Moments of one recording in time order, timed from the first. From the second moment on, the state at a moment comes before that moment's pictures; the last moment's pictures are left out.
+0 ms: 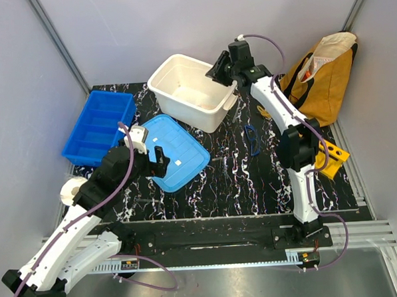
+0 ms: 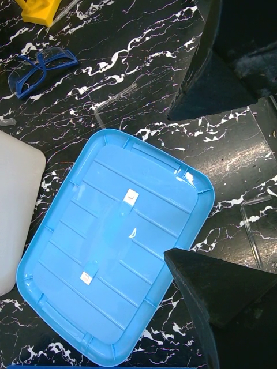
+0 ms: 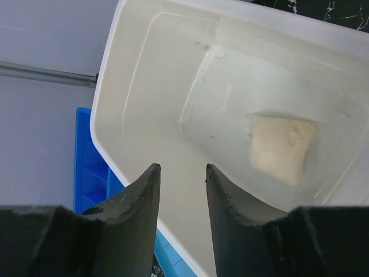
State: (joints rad) left arm -0.60 0.70 0.81 -0.53 -0.13 -0.23; right arm 0.39 2.21 2.22 -0.49 -0.10 0.84
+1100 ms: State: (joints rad) left arm -0.60 0.73 0.81 -0.60 -0.32 -0.24; right arm 0.39 1.55 1.27 -0.72 0.28 0.43
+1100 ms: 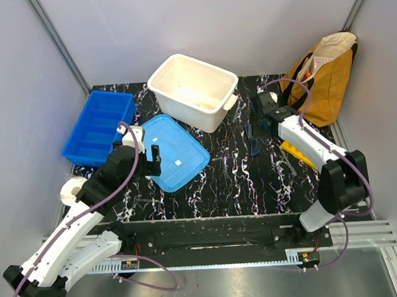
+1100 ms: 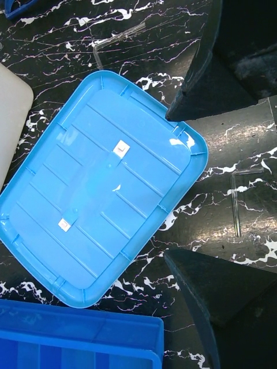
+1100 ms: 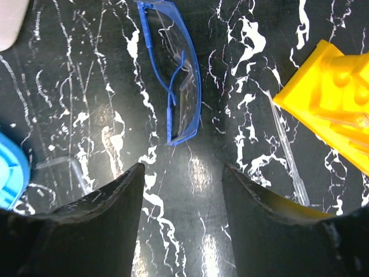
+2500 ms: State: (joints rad) left arm -0.60 0.72 0.81 -0.60 -0.30 -0.24; right arm 0.31 2.00 1.41 -0.56 0.27 0.32
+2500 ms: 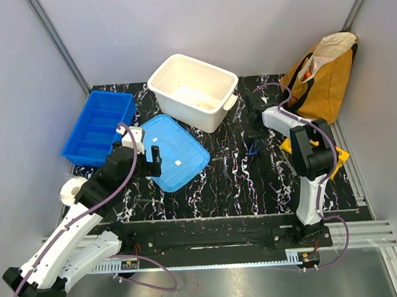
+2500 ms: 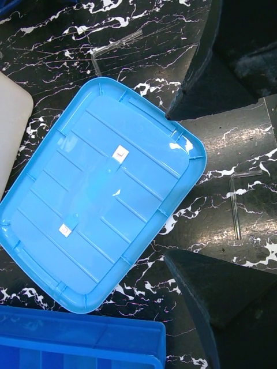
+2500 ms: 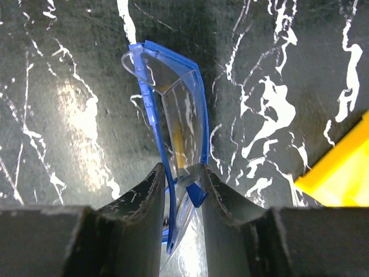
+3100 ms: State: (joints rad) left arm -0.60 0.69 0.81 -0.60 -0.29 -0.24; right arm 0.31 1.73 1.56 -0.63 0.21 0.37
